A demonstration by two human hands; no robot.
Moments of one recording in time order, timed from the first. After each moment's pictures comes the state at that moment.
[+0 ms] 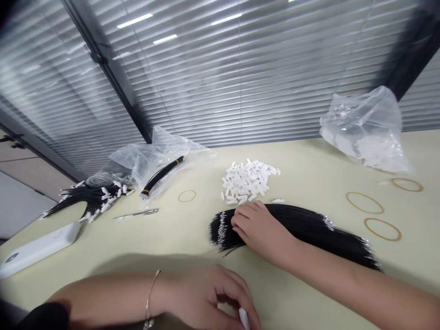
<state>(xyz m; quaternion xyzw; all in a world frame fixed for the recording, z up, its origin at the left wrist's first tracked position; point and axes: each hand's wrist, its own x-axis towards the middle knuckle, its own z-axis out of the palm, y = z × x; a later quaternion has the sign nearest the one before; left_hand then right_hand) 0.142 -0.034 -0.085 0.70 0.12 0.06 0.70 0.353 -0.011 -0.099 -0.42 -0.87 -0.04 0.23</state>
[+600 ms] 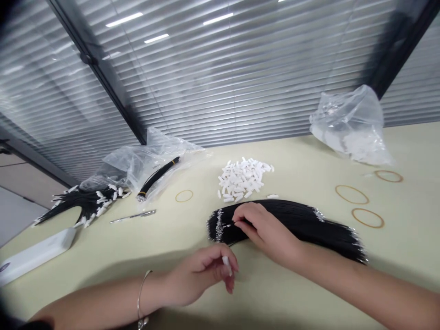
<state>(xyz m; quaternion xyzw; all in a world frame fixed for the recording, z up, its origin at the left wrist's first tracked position) 0.136 -0.036 -0.091 0.60 0.25 0.17 0.74 0.360 -0.034 -0.093 -0.48 -0.79 0.15 0.34</state>
